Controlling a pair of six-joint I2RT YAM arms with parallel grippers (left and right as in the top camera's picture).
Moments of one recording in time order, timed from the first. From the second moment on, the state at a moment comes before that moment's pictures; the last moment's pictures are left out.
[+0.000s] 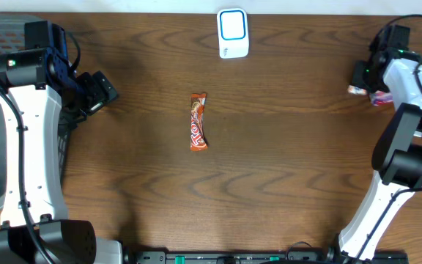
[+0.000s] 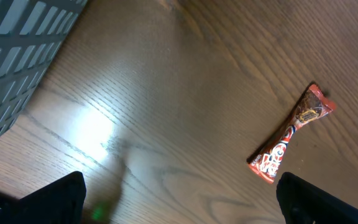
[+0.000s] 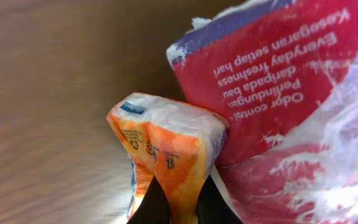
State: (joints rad) left arm 0.15 1.62 1.71 -1.44 0.07 -0.49; right arm -0.27 2.26 1.78 -0.70 0.06 0.06
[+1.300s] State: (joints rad) left arm 0.15 1.62 1.71 -1.44 0.07 -0.49; right arm 0.23 1.99 1.71 -0.96 -0.63 0.10
